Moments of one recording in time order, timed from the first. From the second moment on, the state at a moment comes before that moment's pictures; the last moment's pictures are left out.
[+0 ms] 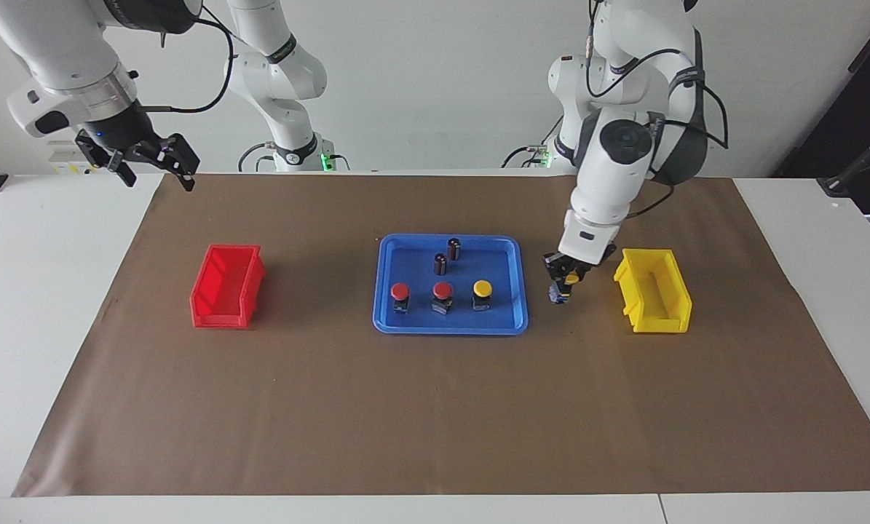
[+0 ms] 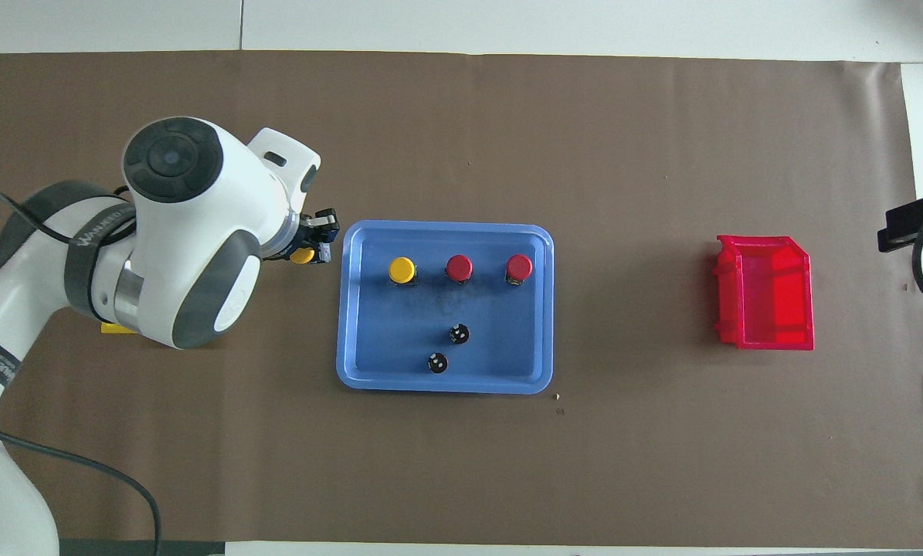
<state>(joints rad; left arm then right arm) -0.38 0.19 -0.14 -1.85 0.06 2.02 -0.74 -0.08 0.00 0.02 -1.51 -0.05 1.44 0.01</state>
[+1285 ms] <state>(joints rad) -0.43 0.26 -0.11 -1.89 0.09 2.12 -0.68 -0.09 0.00 0.04 -1.52 -0.05 1.44 0.00</state>
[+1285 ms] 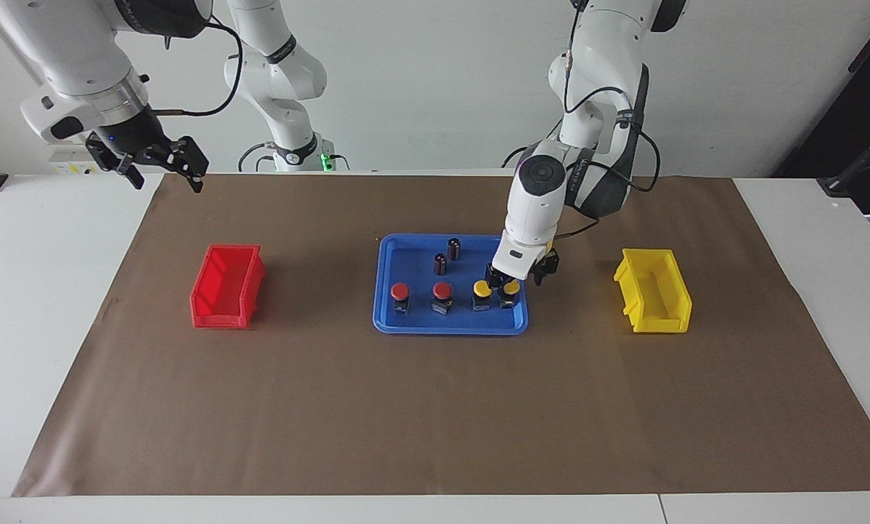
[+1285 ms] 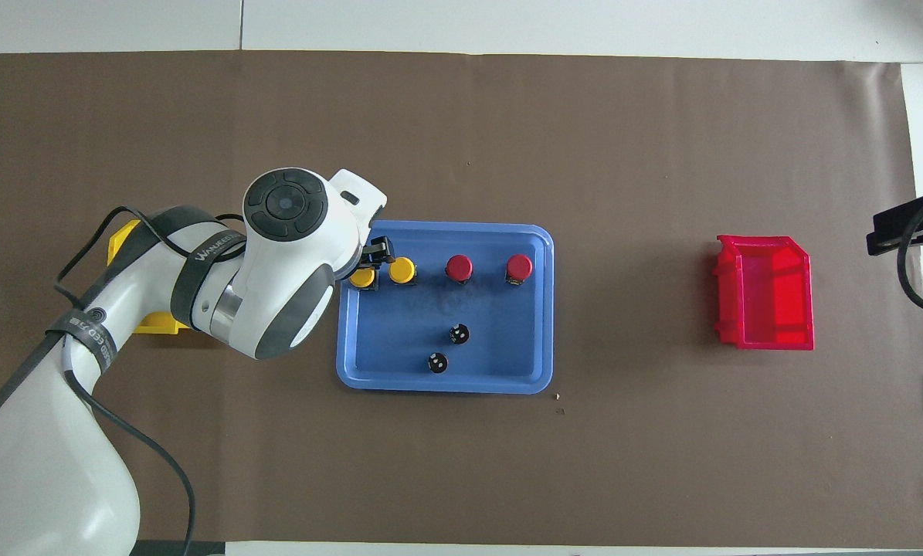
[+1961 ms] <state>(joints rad) -0.20 0.16 -0.09 -1.57 -0.04 1.69 -0.34 -0.09 0.00 0.04 -1.52 -0.05 1.44 -0.01</state>
